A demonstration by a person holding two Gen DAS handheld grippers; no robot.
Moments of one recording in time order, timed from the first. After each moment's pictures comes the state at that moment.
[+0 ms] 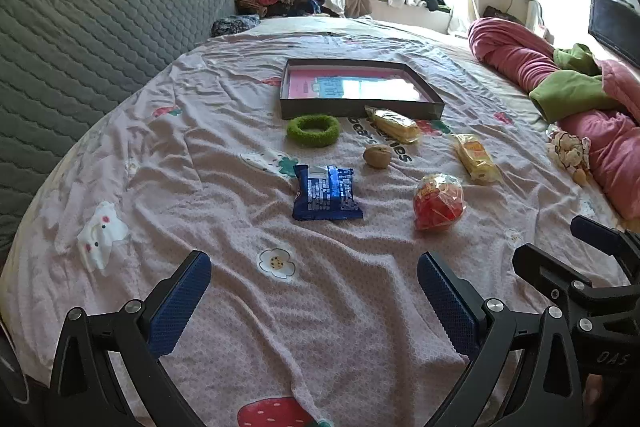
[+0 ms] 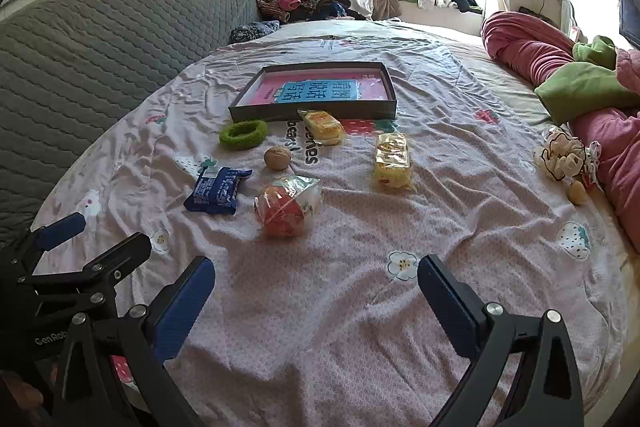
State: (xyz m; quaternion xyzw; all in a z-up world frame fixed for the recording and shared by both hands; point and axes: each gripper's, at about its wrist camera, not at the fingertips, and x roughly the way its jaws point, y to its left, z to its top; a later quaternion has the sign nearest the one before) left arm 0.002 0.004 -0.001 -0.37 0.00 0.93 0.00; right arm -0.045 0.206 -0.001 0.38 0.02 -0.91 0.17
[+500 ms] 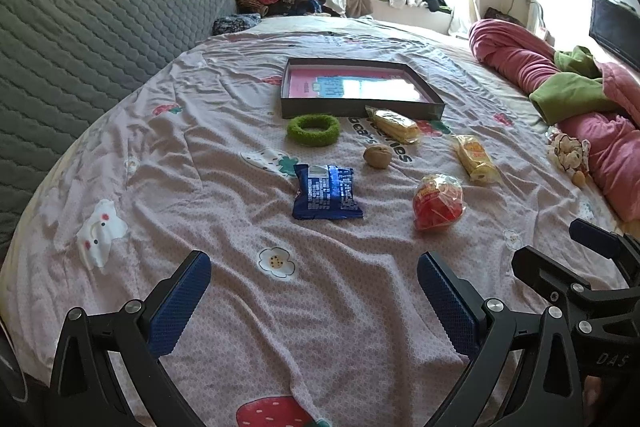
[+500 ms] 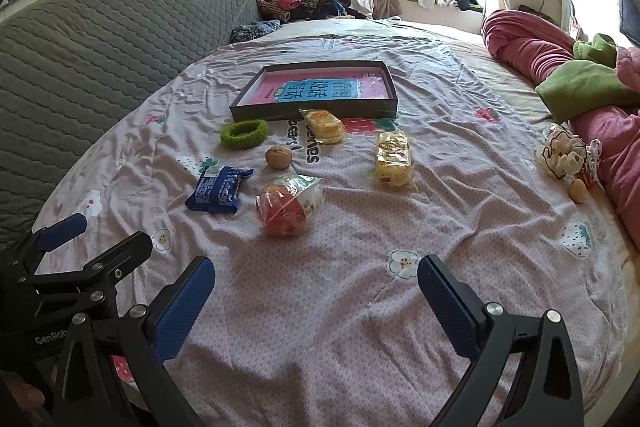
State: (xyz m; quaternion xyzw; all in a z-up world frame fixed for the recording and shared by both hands) left arm 0.005 0.005 0.001 -0.37 -0.01 0.93 0.00; right arm -0.045 0.205 -0.001 0.38 0.02 -0.91 0.17
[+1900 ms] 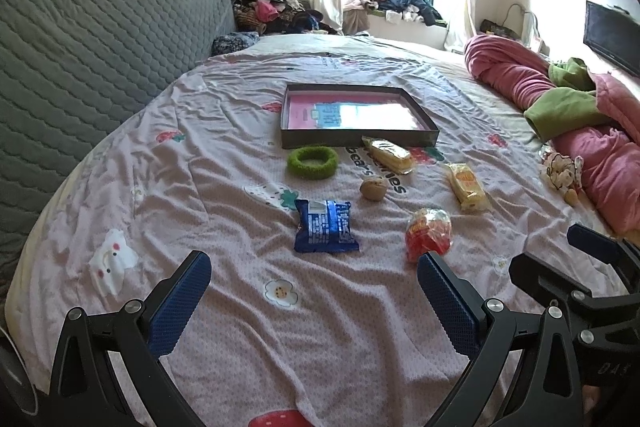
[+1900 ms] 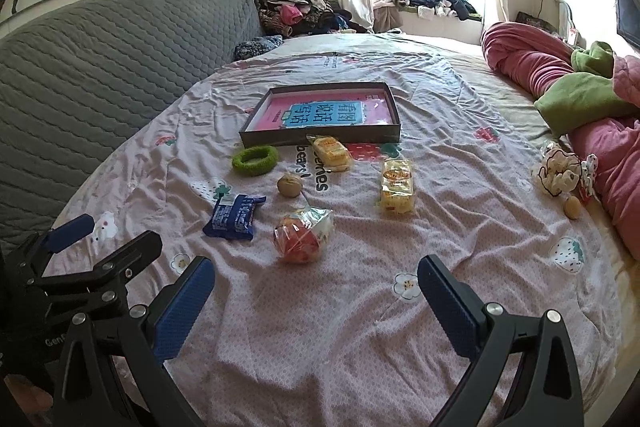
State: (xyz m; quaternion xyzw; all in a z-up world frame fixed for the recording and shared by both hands) left arm 0.000 0.000 0.034 -0.34 -0.01 0.94 0.01; right arm -0.043 0.202 0.029 0.37 0.00 -0.91 0.18
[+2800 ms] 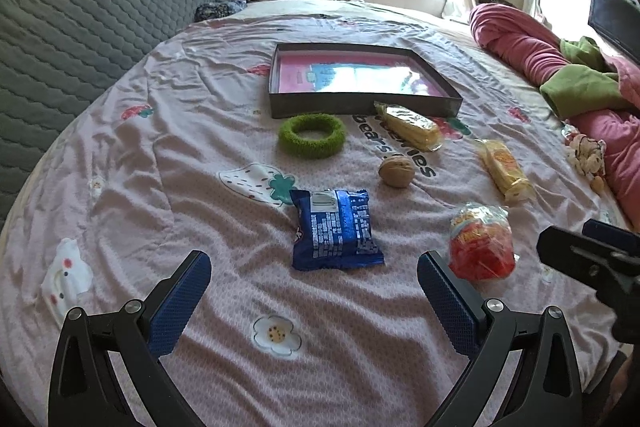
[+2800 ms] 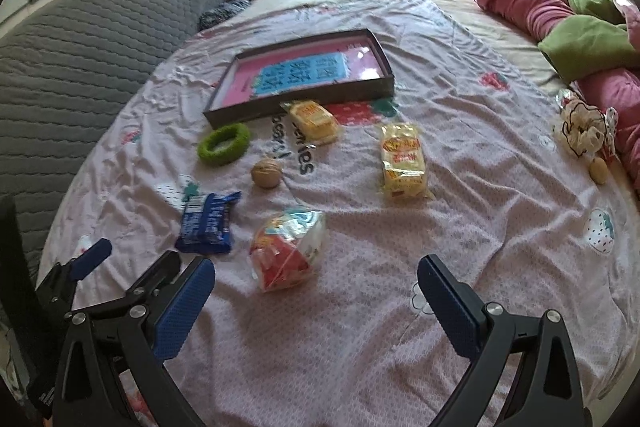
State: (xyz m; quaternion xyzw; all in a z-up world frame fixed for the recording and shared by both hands) left arm -0.081 -0.007 -0.022 -0.40 -0.01 0.91 0.02; right arm -0.117 0.187 -0.003 0.46 -0.04 -0.87 0.14
